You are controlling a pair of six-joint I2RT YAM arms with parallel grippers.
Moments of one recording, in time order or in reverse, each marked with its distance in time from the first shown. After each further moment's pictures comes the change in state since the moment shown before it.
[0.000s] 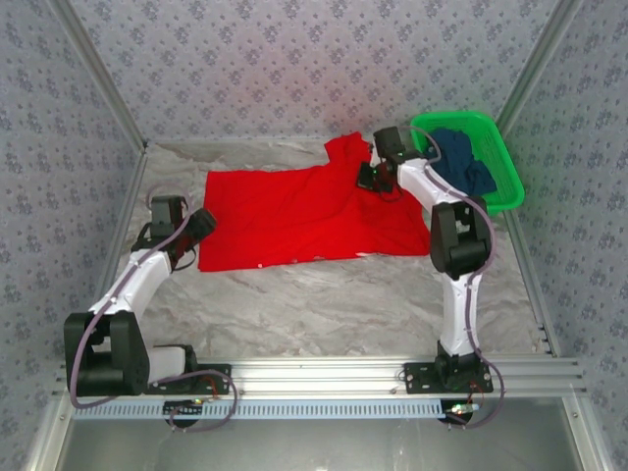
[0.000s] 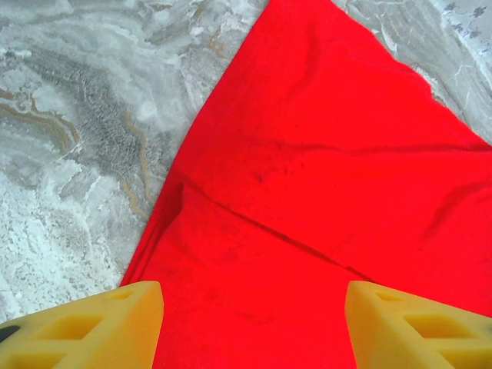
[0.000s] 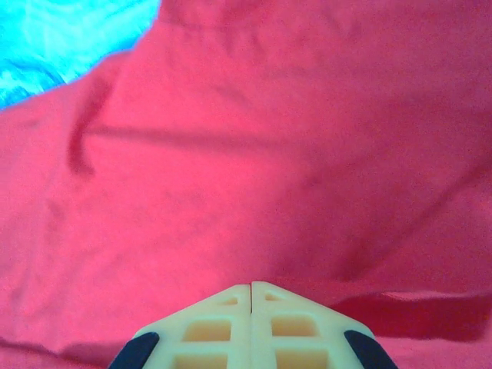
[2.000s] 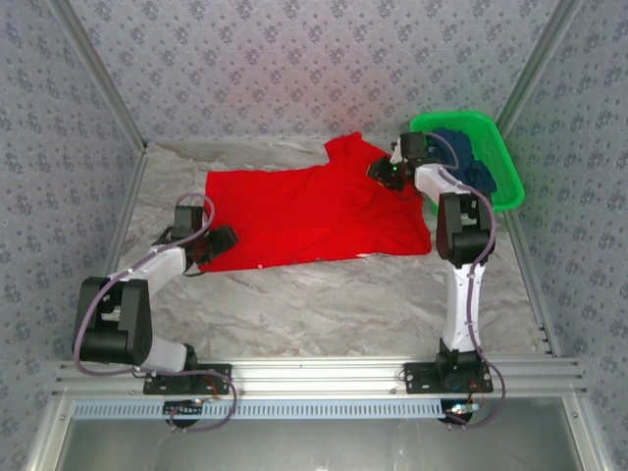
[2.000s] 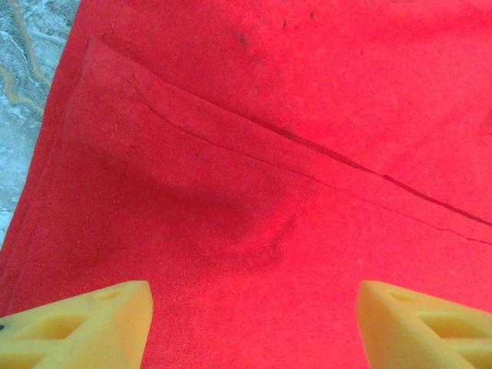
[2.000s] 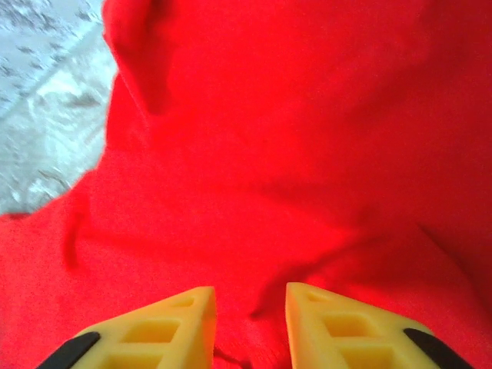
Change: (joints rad) left arm -0.086 0.173 -0.050 0.060 0.101 0.031; right arm -0.156 0.055 -0.105 0.262 -0.172 0.096
